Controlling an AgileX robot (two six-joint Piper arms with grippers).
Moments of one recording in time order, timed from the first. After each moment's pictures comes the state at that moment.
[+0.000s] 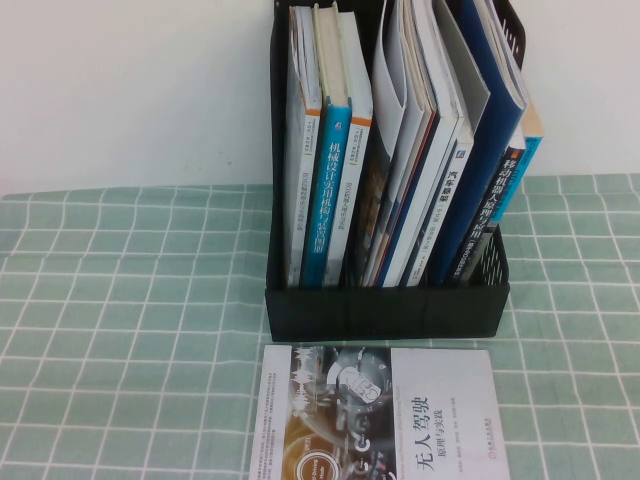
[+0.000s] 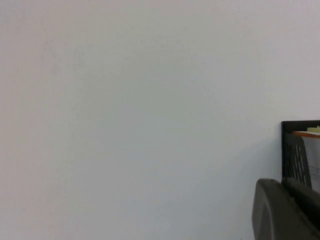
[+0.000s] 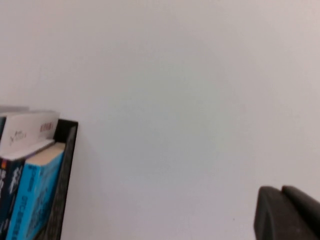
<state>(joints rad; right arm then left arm) -0.09 -0.01 0.03 -0.08 -0.22 -0.03 -0.07 -0.01 0.03 0.03 -0.27 0.00</state>
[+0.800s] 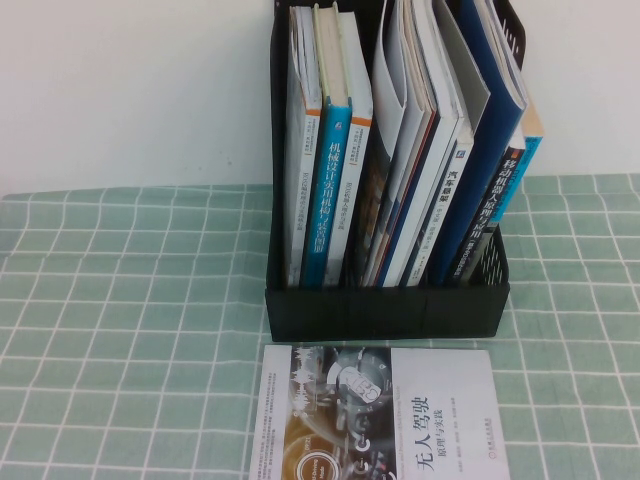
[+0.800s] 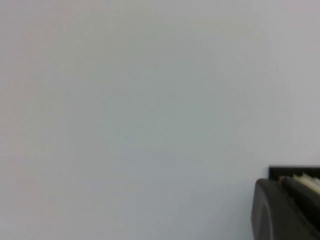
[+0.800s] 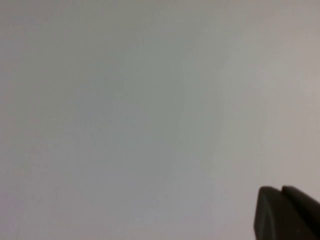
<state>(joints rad) -0.09 0.10 -0.48 -0.13 -0.08 -0.02 -0.07 0.33 -0.60 -0.13 0.16 0.08</state>
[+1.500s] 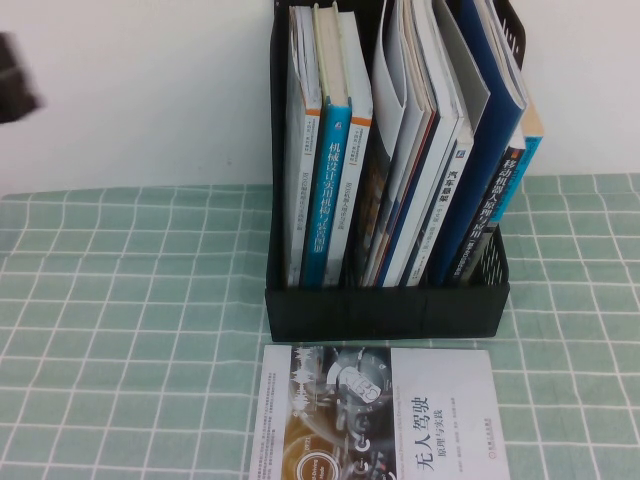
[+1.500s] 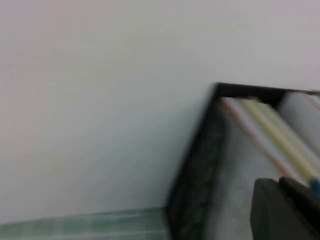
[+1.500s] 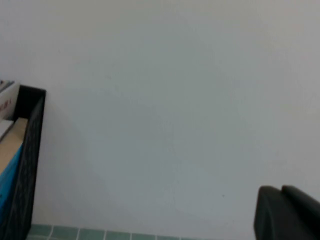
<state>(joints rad) -0.09 0.73 -0.64 -0.16 0.05 -0.02 -0.18 0.95 -1.01 -0.28 0.34 0.06</state>
